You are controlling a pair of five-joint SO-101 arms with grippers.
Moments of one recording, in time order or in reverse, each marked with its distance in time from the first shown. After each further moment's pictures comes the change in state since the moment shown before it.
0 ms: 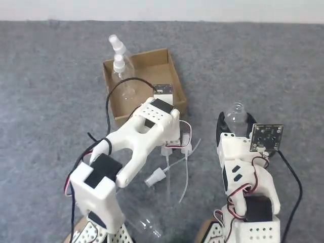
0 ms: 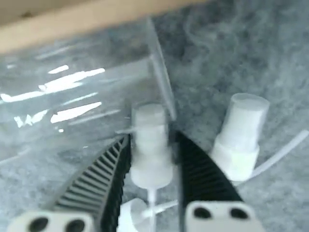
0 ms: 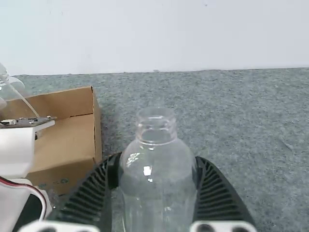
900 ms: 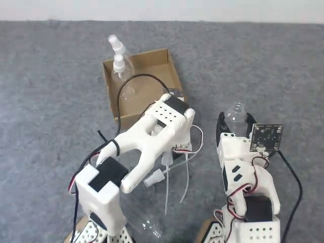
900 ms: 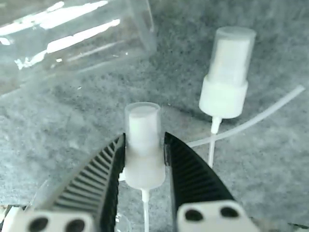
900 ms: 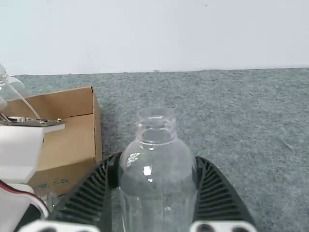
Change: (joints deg) left arm 6.1 -0.2 -8.9 17.1 4.0; right arm -0.1 0.0 0.0 0.0 0.0
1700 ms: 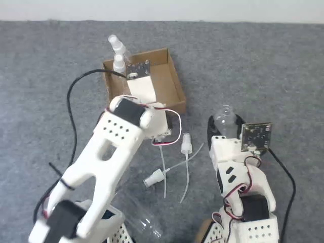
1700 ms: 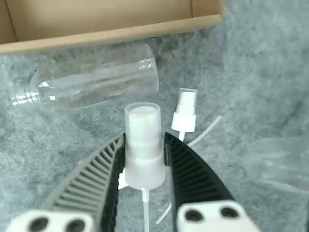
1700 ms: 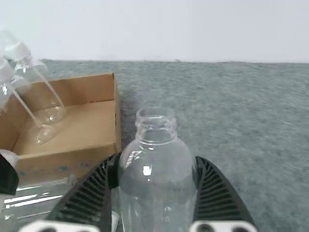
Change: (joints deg) left arm -8.4 -32.9 12.5 -7.4 0.1; right arm -5.5 0.0 1.8 0.0 0.0
